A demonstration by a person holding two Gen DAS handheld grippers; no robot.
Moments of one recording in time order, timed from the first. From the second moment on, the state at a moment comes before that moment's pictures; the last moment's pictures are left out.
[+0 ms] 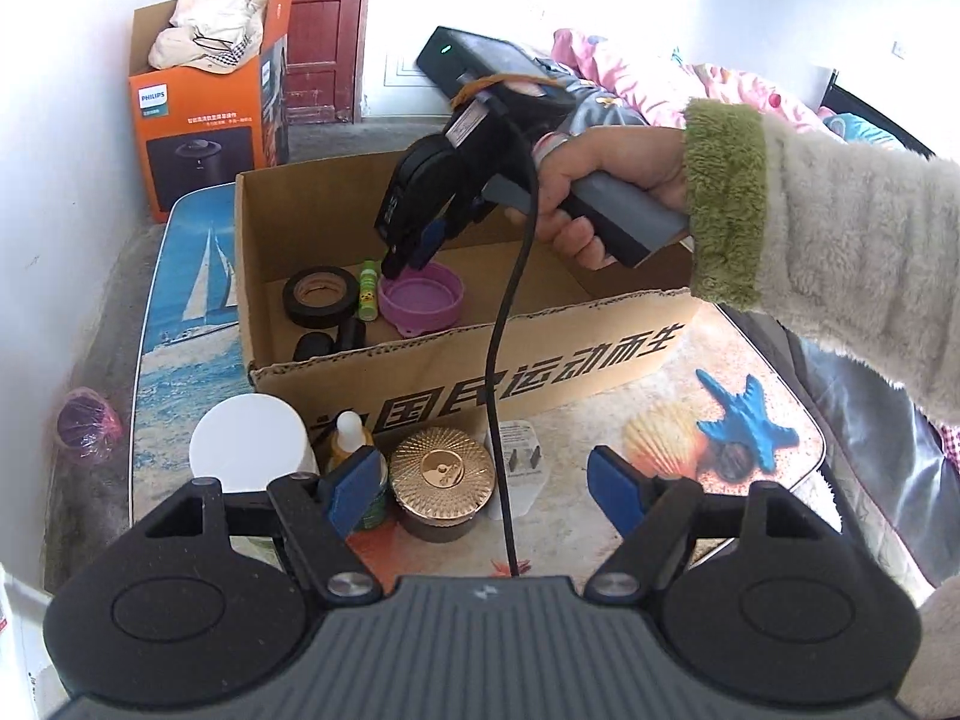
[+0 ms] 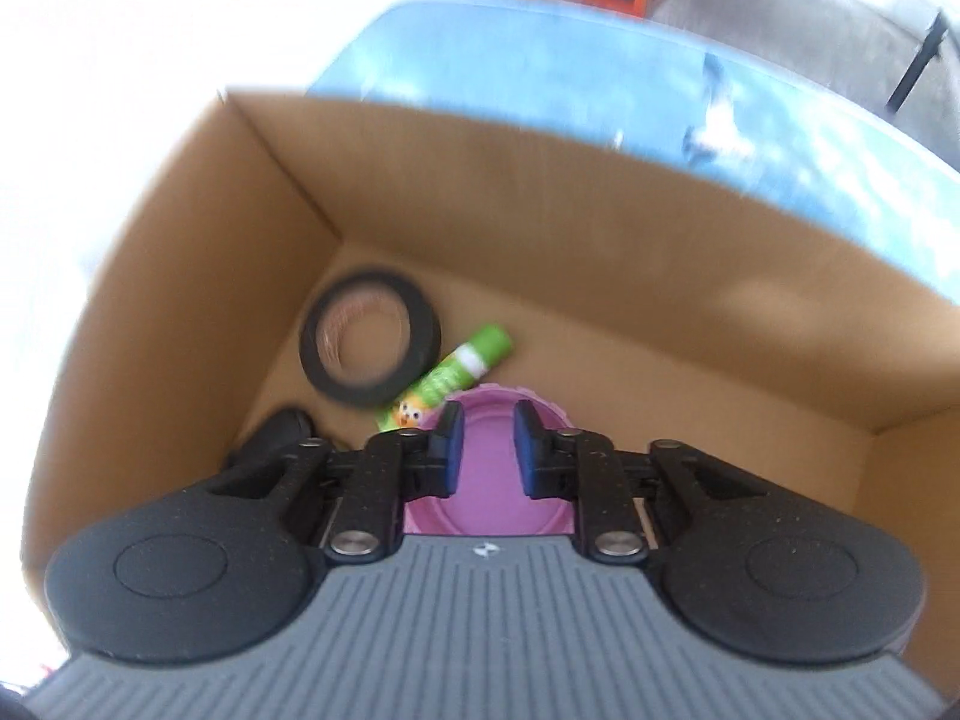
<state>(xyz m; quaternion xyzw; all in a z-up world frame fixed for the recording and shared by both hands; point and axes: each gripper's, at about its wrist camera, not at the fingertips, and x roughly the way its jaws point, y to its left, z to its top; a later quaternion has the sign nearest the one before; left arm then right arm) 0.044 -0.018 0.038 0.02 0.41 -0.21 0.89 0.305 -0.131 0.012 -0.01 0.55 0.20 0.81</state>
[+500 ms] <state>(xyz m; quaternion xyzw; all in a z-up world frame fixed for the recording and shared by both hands) 0.022 -0.023 0.030 0.03 0.39 -0.27 0.88 0.080 -0.241 0.112 0.08 0.39 0.20 0.90</state>
